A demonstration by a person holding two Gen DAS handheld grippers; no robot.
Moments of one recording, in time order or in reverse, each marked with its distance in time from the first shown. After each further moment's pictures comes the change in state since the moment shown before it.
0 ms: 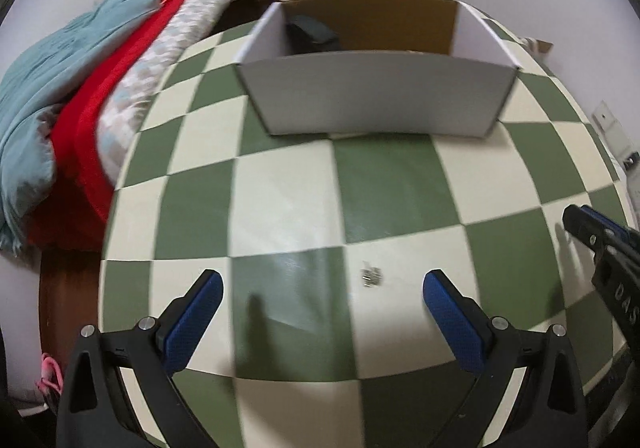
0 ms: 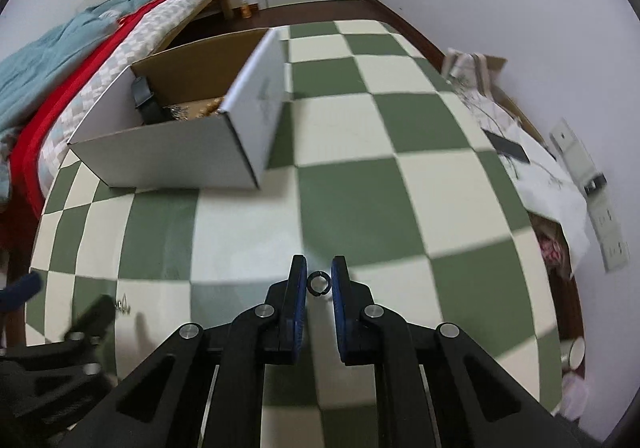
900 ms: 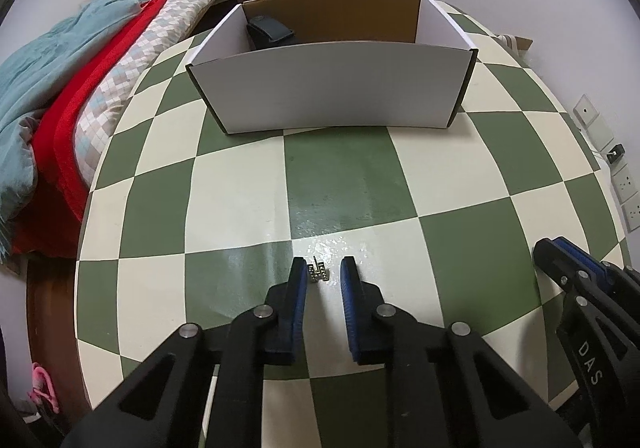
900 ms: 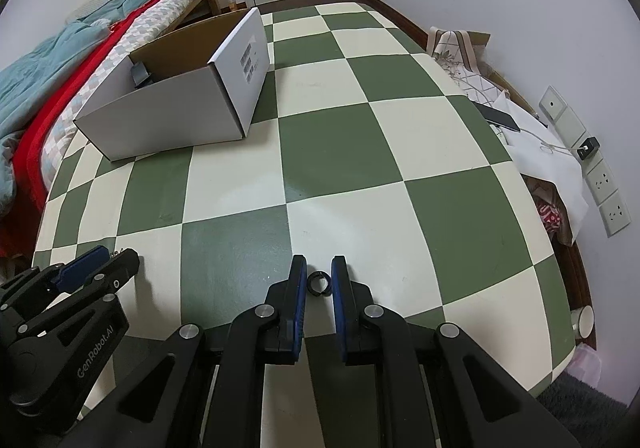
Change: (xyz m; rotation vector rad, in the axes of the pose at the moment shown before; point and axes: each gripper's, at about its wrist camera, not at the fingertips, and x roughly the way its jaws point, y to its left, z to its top) left arm 0.000 -0.018 -0.002 0.015 -0.013 -0.060; right arm -0.009 -0.011 -0.038 0.047 0.019 0.007
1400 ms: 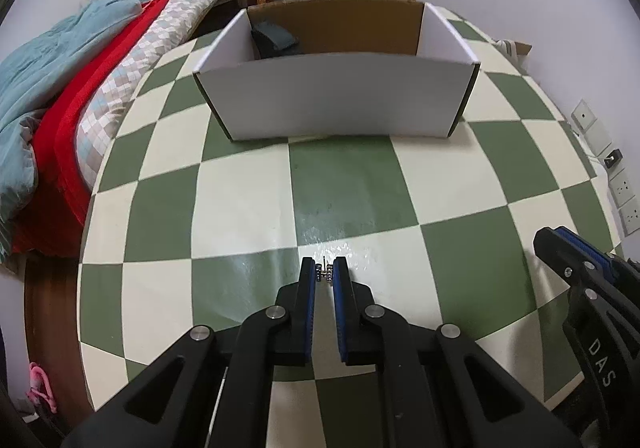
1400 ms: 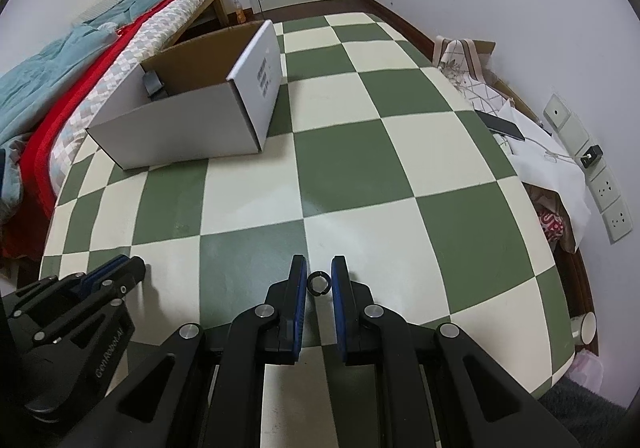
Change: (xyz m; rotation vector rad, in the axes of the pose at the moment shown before) left arm -0.007 0.007 0.005 -0.009 -0.016 -0.013; right arm -0.010 0.008 0.006 -0.009 -0.028 0.018
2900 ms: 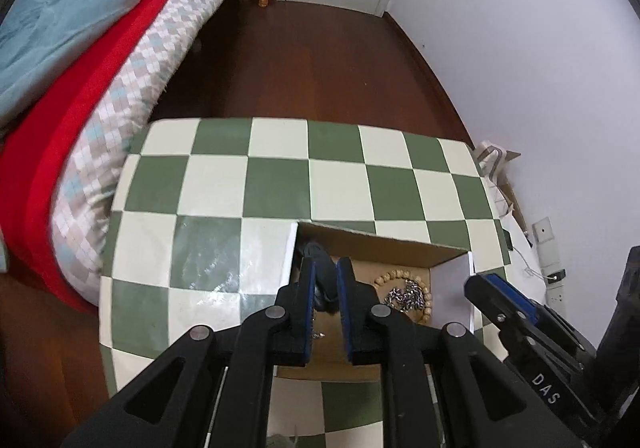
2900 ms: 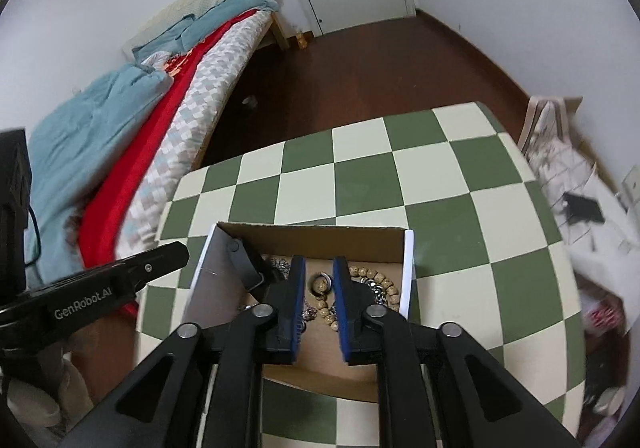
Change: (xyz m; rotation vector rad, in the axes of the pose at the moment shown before) left arm -0.010 0.104 0.196 -0.197 -0.005 -0.232; right arm 0.021 0.067 0.194 0.006 -0.041 0.273
